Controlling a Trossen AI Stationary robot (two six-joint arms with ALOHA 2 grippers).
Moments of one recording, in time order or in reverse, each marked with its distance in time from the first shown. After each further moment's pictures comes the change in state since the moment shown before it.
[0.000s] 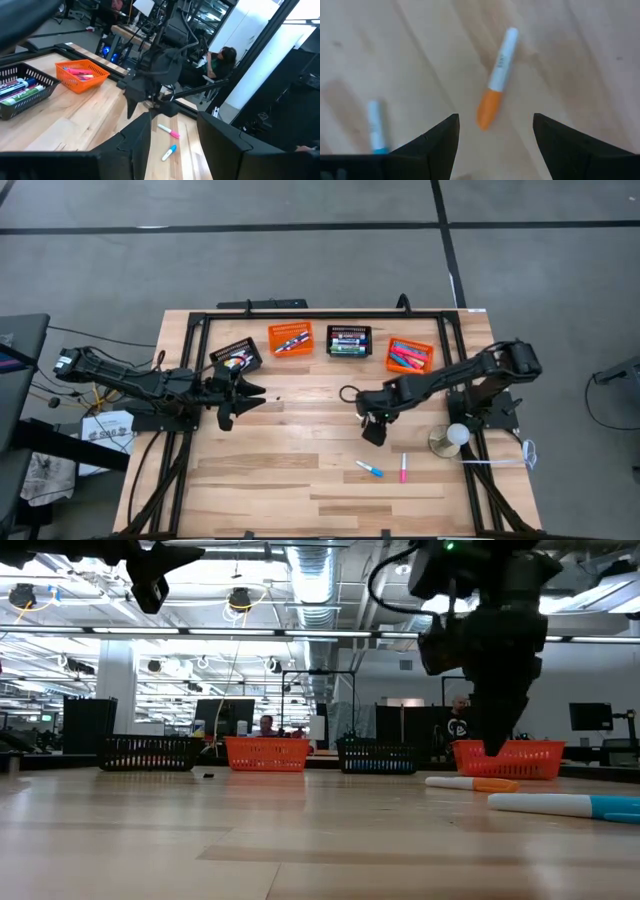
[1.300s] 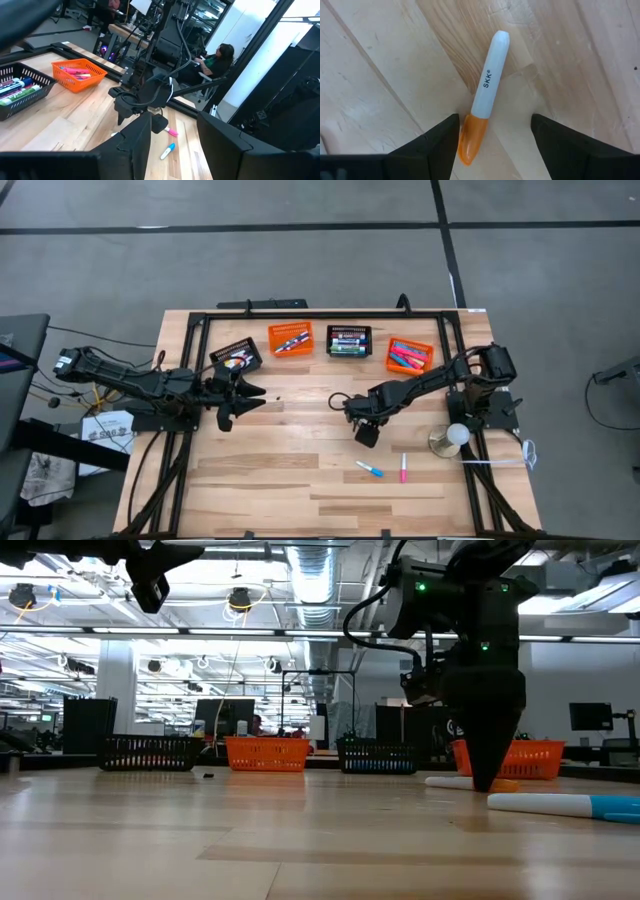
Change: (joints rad) left arm 0.000 0.001 0.000 0.000 0.015 0.006; right arm -0.011 0.222 0.089 -0.047 0.081 -0.001
